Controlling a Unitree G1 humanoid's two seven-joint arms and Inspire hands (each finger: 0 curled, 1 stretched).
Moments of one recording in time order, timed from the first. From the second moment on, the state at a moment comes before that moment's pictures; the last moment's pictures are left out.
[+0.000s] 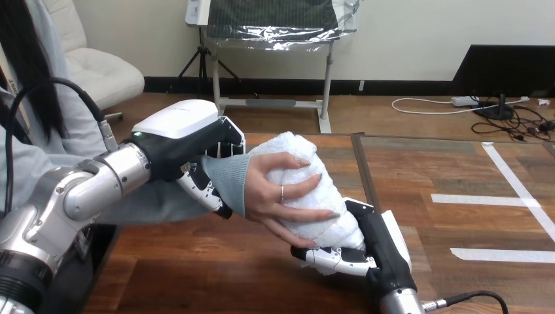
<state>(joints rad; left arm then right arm) -0.60 0.64 -0.29 0.57 0.50 -0.57 -0.31 -0.32 -0.04 0.01 1.22 -0.19 -0.96 -0.05</state>
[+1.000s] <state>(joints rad) -0.60 0.64 -0.29 0.57 0.51 -0.59 -0.31 -0.32 -0.04 0.01 1.22 -0.21 -0.96 -0.09</state>
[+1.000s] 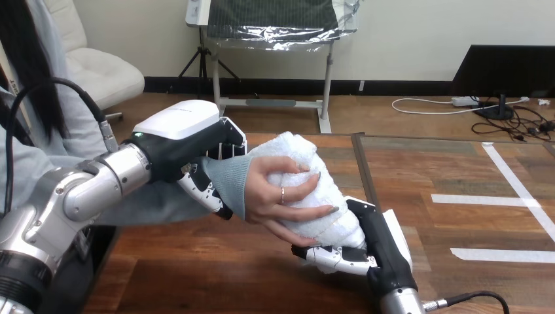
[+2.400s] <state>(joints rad) -0.58 0.65 -0.29 0.54 0.52 -0.59 -0.27 -0.34 -0.09 0.11 1.17 -0.30 -0.80 -0.10</state>
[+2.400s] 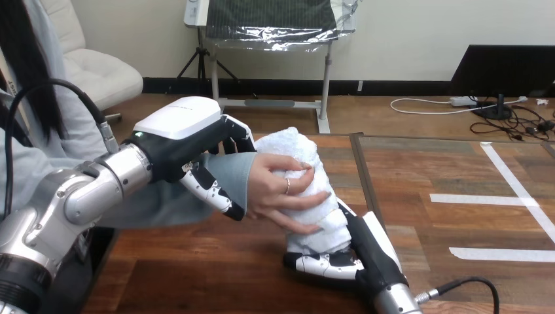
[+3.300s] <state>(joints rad) -0.55 0.67 -0.29 0.54 0.52 -0.62 -0.24 -0.35 -0.12 0.15 1.16 -0.31 -0.76 -0.08</state>
